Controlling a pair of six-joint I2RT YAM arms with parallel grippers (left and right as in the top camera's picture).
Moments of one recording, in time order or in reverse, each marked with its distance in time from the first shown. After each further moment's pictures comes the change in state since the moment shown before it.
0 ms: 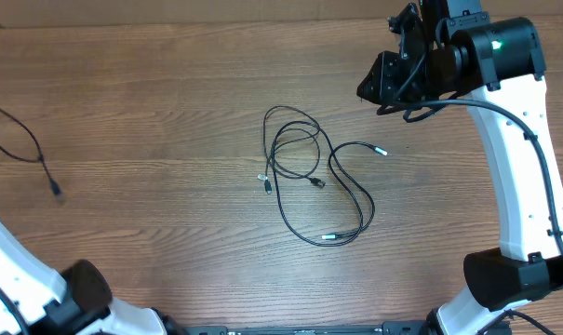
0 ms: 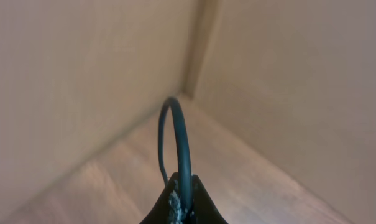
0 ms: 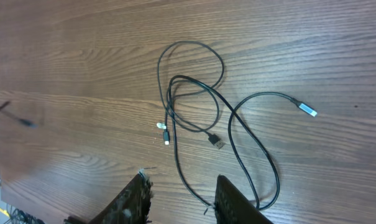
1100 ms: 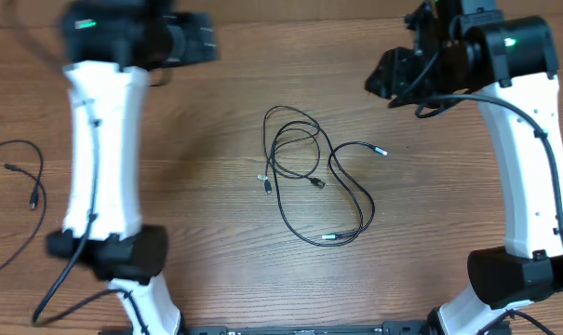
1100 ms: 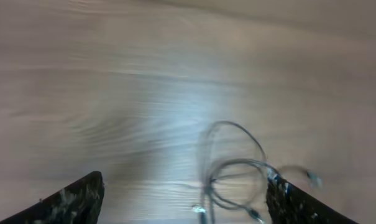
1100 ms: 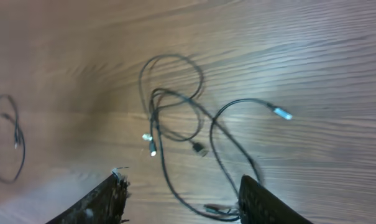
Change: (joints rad) left arm -0.758 0.227 -0.030 -0.249 0.116 -0.065; right arm -0.068 0.000 0.000 0.006 0.027 -0.003
